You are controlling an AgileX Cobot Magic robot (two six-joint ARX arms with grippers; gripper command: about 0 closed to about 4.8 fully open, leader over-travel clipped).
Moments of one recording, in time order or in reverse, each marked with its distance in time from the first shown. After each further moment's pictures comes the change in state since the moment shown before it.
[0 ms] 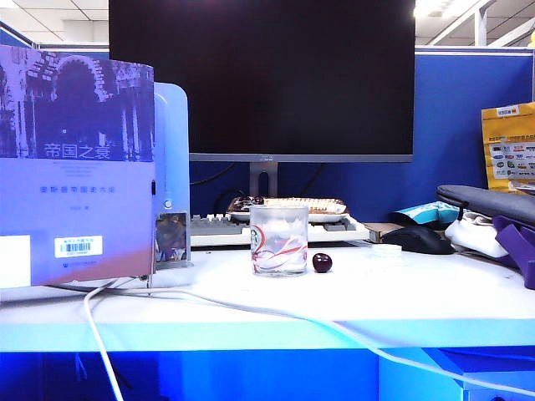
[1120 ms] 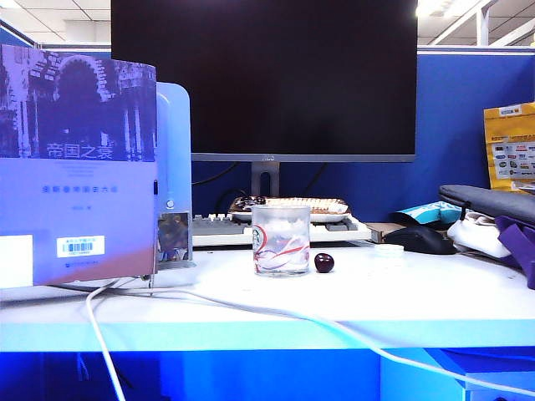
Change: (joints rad) left arm 0.000 0.000 0.000 0.000 0.000 0.000; right arm 0.004 0.090 0.322 0.053 -0.060 0.211
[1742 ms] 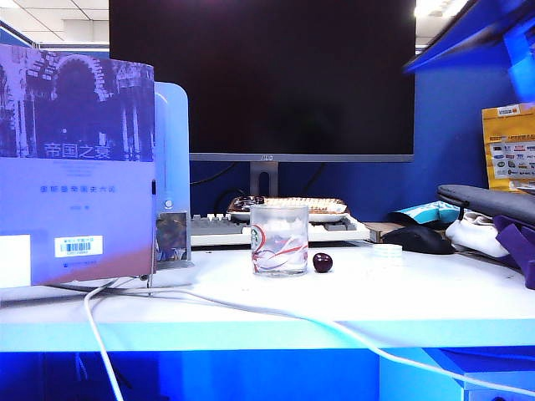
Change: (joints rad) left arm 0.000 0.000 0.000 0.000 0.000 0.000; right arm 0.027 1.079 0.475 0.080 -0.772 0.320
